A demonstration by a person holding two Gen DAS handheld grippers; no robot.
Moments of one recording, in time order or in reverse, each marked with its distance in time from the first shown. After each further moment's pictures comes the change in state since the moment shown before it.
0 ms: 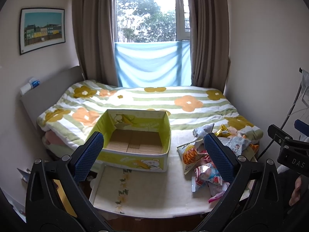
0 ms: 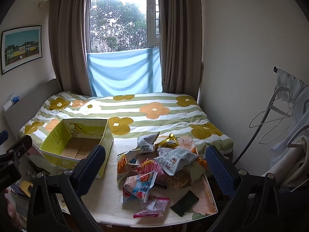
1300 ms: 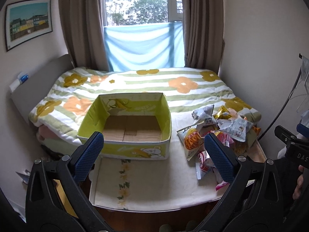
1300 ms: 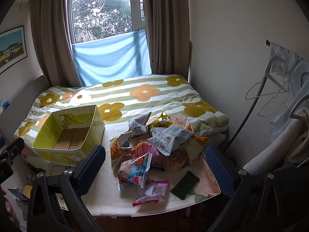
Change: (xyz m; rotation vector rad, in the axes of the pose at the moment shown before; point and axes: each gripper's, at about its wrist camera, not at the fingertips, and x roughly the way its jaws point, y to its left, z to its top) left arm 0.055 0.012 -0.009 0.060 0.156 -0.085; right arm 0.022 -0.011 -0.022 0.093 0.155 -0.075
